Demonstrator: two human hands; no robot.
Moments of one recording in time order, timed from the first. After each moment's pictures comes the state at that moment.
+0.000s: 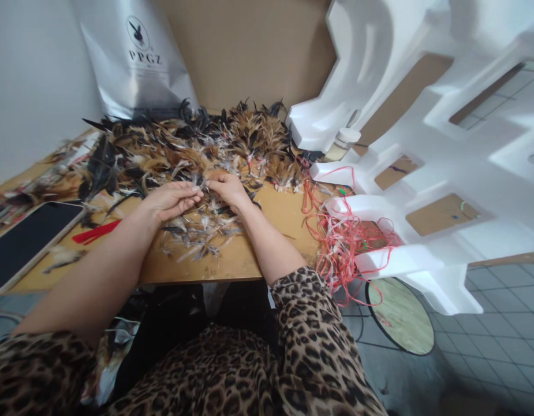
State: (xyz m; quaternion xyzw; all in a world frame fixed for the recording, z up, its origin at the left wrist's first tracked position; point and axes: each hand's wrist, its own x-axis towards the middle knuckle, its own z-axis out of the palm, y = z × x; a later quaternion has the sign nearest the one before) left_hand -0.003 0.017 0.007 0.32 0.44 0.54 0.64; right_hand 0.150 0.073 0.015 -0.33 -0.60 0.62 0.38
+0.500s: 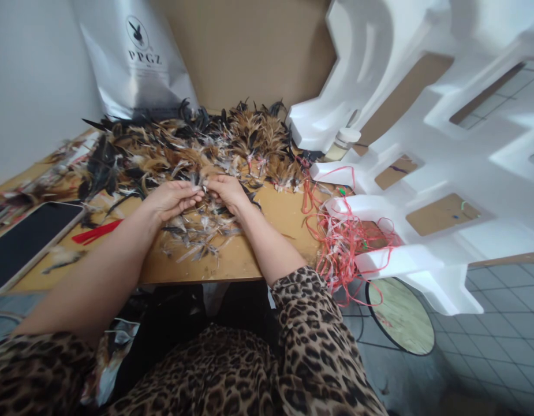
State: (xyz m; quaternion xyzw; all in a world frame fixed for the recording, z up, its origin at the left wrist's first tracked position) left_hand -0.001 0.017 0.006 0.34 0.47 0.55 0.60; right_hand 0.148 0.075 0.010 -0.31 -0.54 0.70 0.35
